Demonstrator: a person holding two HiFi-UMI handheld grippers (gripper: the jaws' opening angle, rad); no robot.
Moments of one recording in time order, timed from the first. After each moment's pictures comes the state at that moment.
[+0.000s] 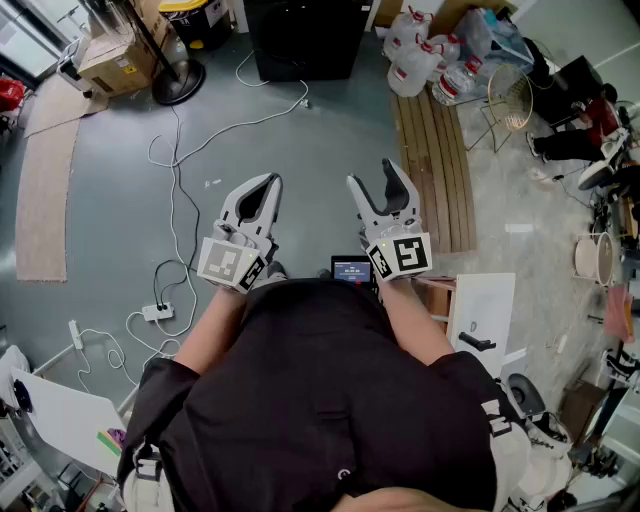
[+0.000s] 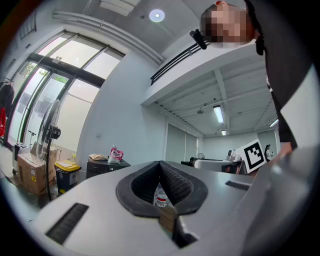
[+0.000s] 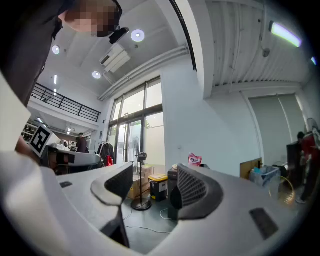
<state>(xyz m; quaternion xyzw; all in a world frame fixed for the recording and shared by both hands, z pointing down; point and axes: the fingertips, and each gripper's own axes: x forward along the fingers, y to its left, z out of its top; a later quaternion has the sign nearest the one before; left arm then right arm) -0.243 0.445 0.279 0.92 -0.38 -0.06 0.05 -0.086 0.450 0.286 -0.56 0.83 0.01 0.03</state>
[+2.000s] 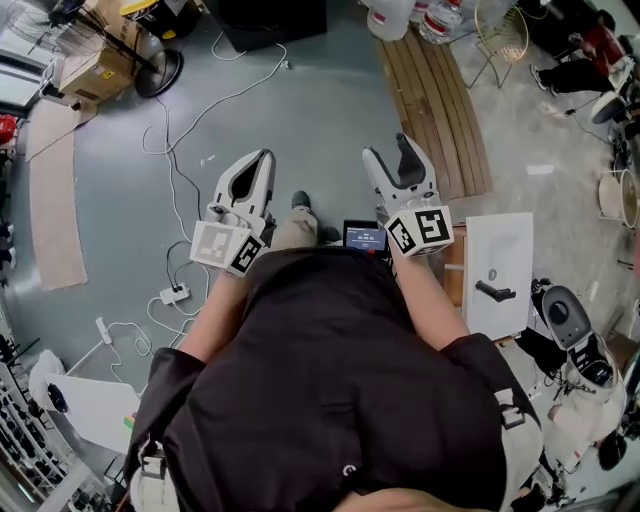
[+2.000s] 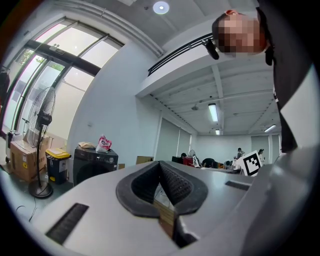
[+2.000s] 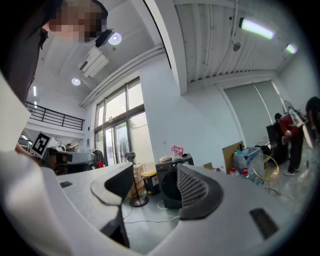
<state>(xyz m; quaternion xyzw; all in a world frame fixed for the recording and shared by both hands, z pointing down) -0.128 0.498 0.298 0.93 -0.36 -0.04 0.08 0.064 0.522 0.333 -0.60 0.80 -0.06 0.07</state>
